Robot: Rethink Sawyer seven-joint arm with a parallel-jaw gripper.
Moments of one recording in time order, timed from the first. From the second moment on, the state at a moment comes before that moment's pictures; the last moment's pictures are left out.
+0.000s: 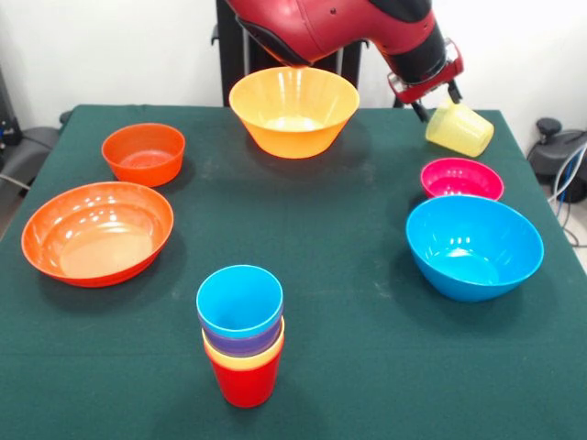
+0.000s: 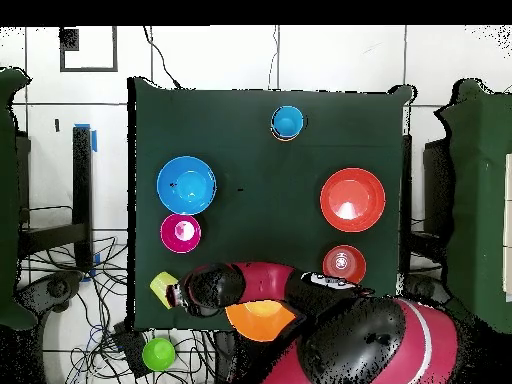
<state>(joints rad) -0.60 -0.33 0.56 2.14 -0.29 0.33 1.62</state>
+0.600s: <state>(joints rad) -0.60 -0.33 0.54 2.14 -0.29 0.33 1.62</state>
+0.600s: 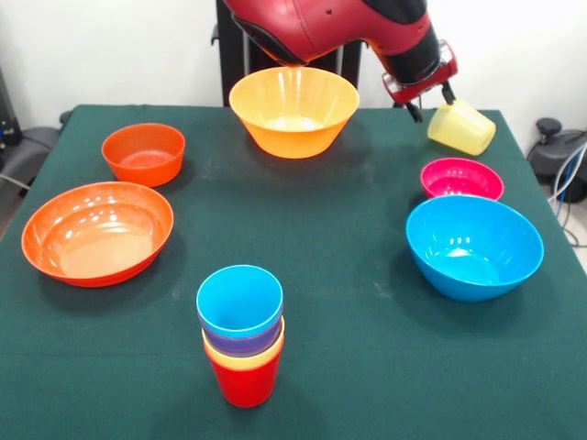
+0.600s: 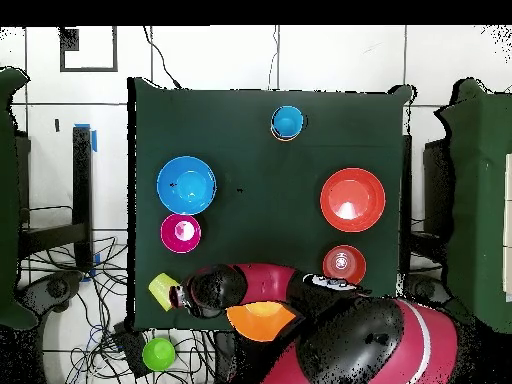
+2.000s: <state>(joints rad) -0.62 -0.31 0.54 2.16 -0.29 0.33 1.62</state>
